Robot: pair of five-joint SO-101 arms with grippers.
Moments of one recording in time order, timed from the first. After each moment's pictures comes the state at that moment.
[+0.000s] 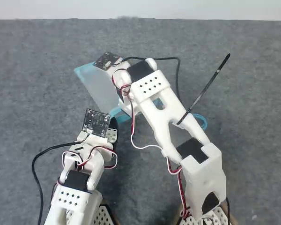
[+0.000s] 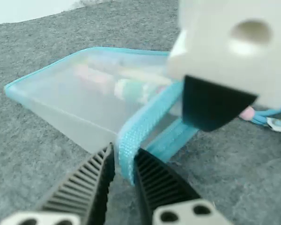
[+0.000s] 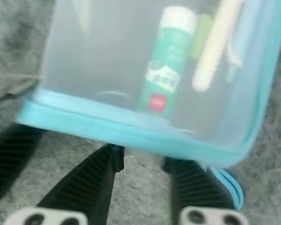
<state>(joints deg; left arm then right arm) 8.8 -83.8 95.0 33.6 1.2 -37.5 25.8 -30.3 94.4 16.5</state>
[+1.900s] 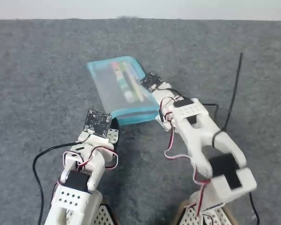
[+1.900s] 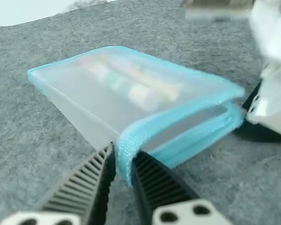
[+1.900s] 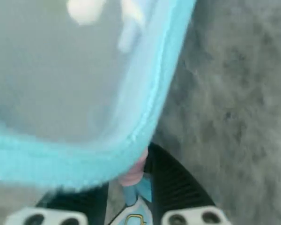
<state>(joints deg) 9.0 -83.8 95.0 33.6 0.6 -21.5 1.8 33.0 41.9 23.9</state>
